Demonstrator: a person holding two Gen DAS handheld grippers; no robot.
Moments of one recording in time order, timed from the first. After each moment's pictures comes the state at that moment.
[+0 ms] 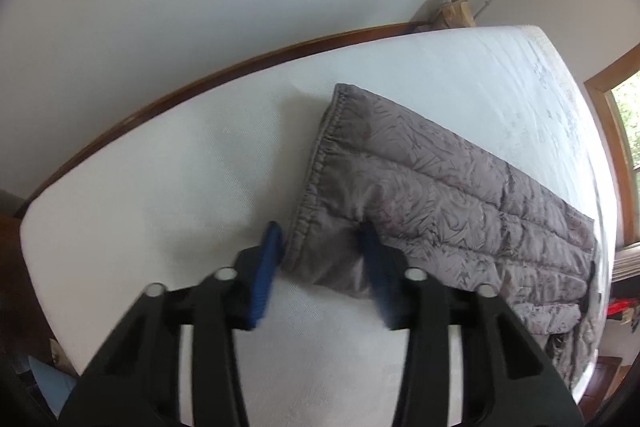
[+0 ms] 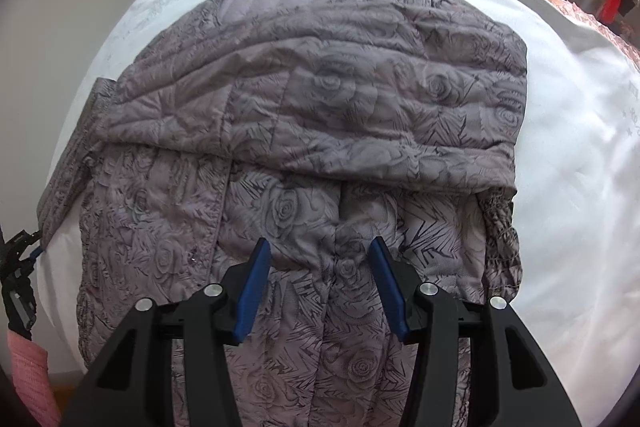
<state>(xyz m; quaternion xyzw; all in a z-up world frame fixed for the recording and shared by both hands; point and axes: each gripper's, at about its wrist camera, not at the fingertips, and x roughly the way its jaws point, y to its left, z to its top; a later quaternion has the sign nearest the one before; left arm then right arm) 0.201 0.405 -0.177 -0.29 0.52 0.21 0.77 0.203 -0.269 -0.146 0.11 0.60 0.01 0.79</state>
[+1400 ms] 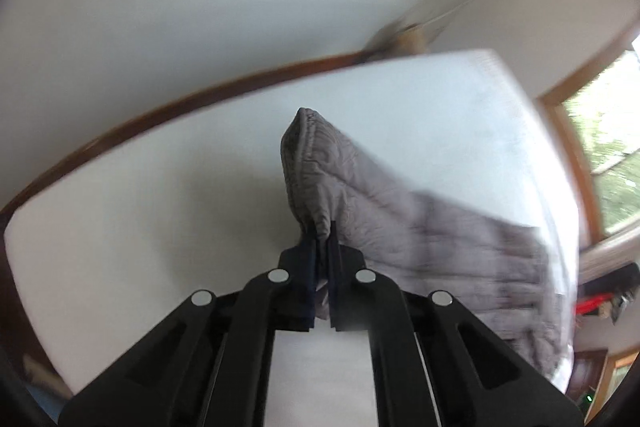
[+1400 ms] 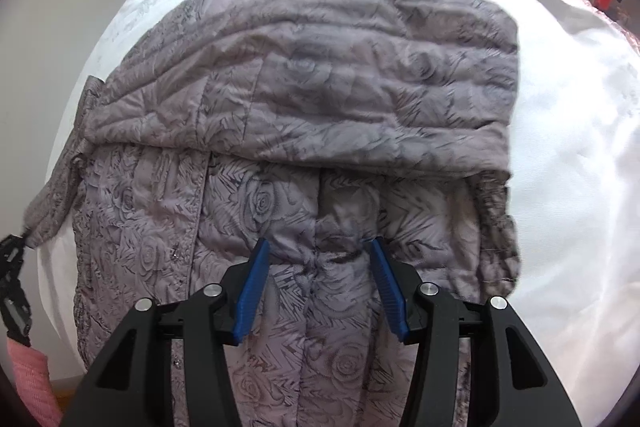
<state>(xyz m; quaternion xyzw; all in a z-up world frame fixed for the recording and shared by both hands) 0.203 0.353 -0.115 -0.32 0.44 0.13 0.83 0.196 -0.282 -0.144 0.12 0.60 0.00 0.79</state>
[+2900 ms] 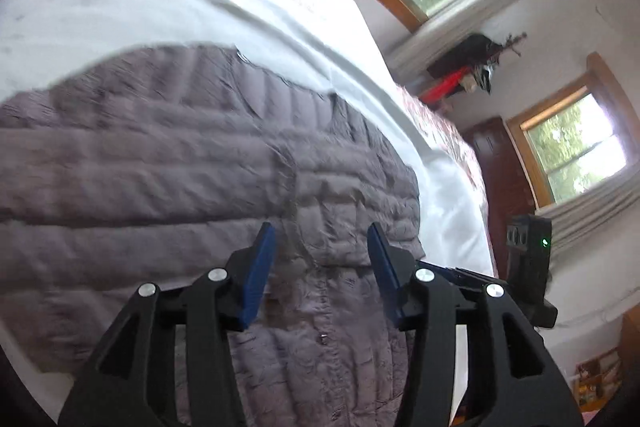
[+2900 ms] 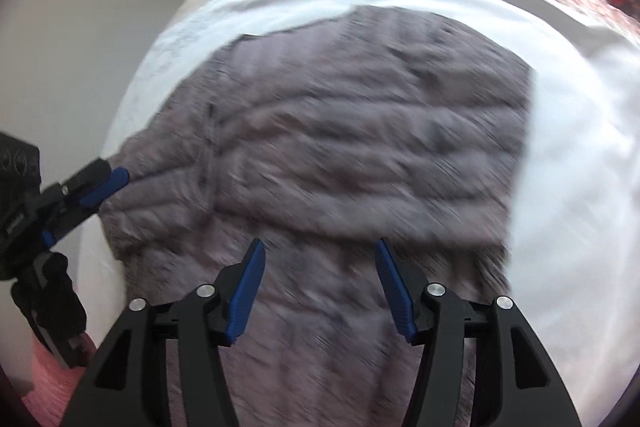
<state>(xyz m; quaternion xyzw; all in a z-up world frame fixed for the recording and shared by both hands) 0.310 -0.026 -0.098 -0.19 0.51 -0.32 0.78 0.230 -0.302 -0.122 0.18 0.56 0.07 0.81</state>
